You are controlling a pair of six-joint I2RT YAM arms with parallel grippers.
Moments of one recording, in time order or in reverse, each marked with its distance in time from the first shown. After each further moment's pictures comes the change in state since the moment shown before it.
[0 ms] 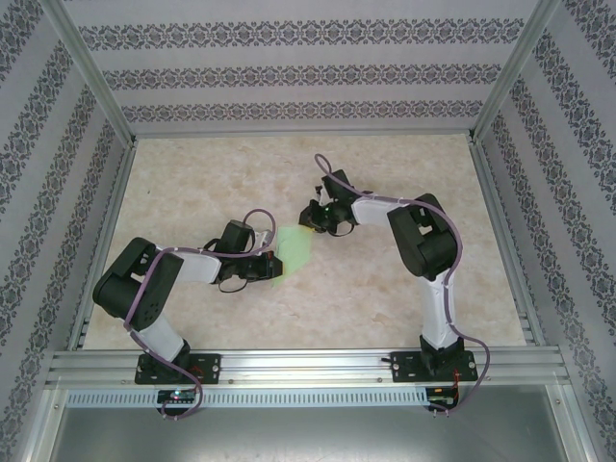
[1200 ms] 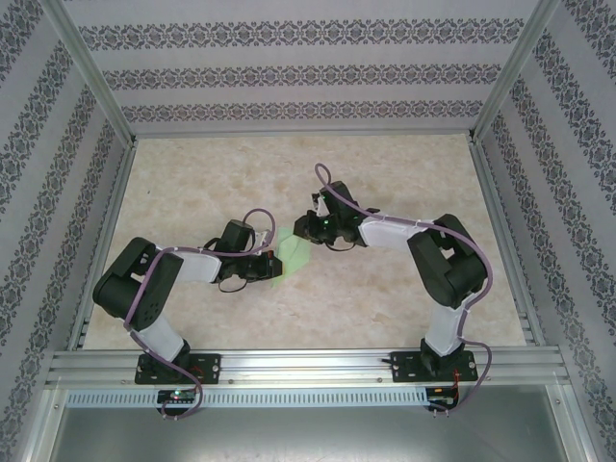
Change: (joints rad) left arm 0.000 -0.001 0.010 -0.017 0.001 -0.016; right arm 0.134 -0.277 -0.267 0.150 0.031 0.085
